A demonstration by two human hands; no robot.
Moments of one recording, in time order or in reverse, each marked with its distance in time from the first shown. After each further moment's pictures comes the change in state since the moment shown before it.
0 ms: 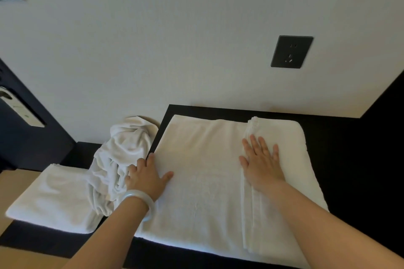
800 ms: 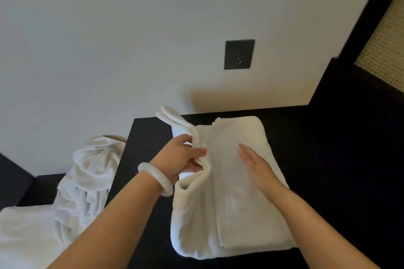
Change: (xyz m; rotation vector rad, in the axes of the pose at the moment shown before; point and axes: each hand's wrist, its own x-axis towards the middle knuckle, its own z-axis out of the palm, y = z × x) left_hand -0.050 0.145 -0.087 -1.161 -0.673 0.240; right_hand -0.066 0.043 -0.036 1.104 0.014 0.232
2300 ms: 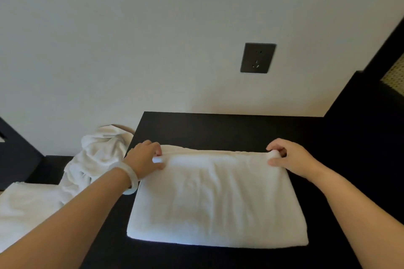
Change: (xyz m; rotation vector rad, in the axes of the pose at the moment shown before) left_hand 0.042 -0.057 -0.111 1.248 0.272 0.100; right_hand 0.055 -0.003 -0.091 -0.550 -0.045 -0.080
